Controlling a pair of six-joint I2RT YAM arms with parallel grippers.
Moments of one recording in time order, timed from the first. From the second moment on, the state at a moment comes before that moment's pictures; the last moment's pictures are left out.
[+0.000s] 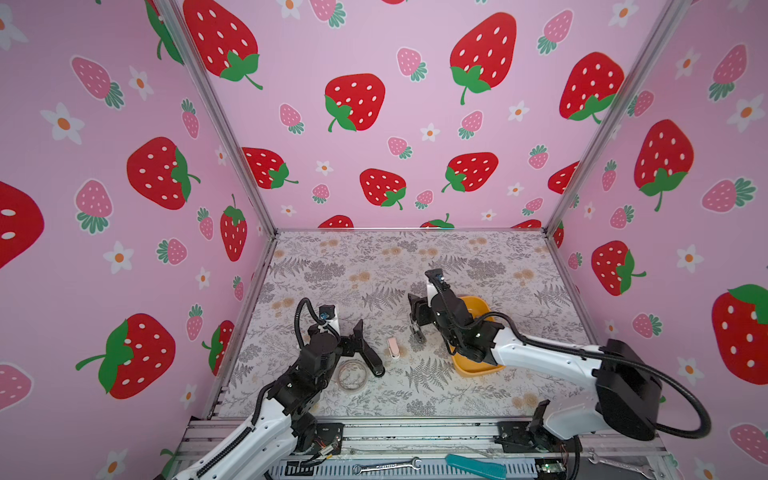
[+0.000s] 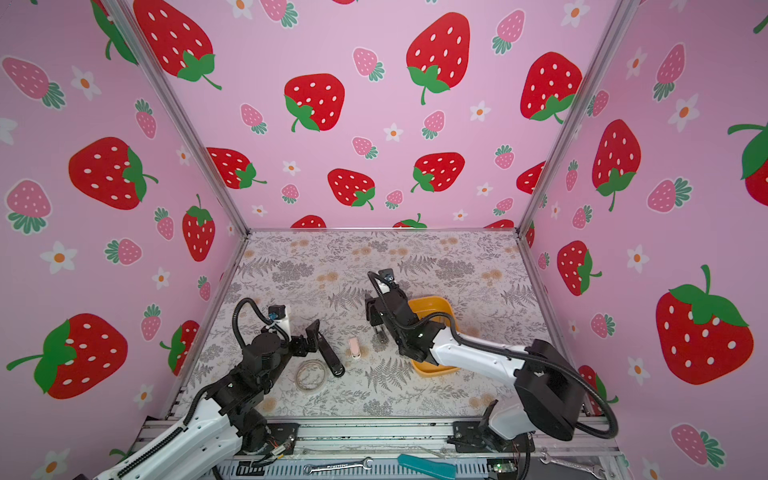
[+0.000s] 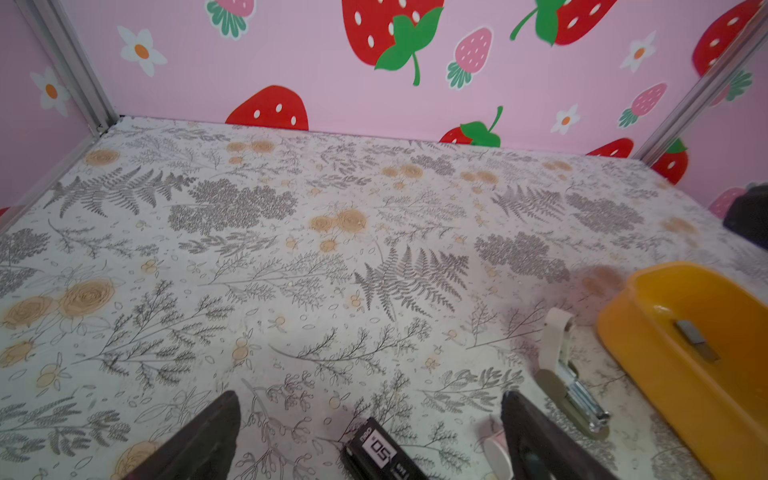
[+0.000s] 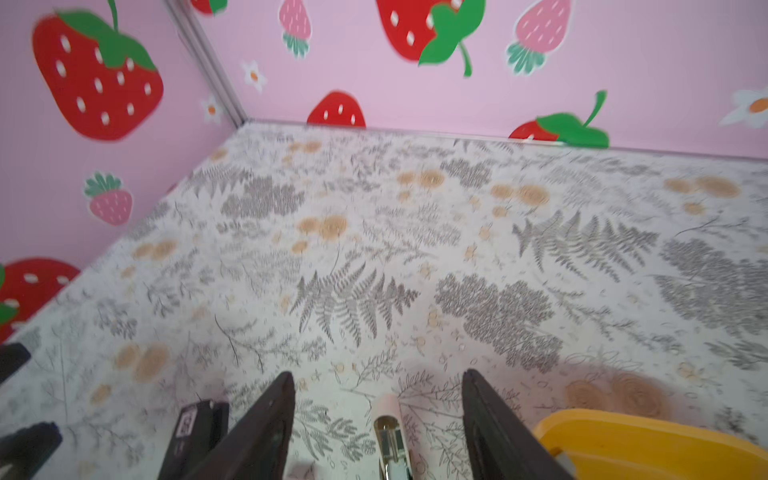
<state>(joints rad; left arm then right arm) -0.58 0.60 0.33 -0.06 -0.35 -0.29 1.04 1.34 0.84 0.19 0.49 0.36</state>
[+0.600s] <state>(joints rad) -0.58 1.25 1.11 0.02 -0.02 0.06 0.93 1.05 0.44 0.30 0.50 0.19</state>
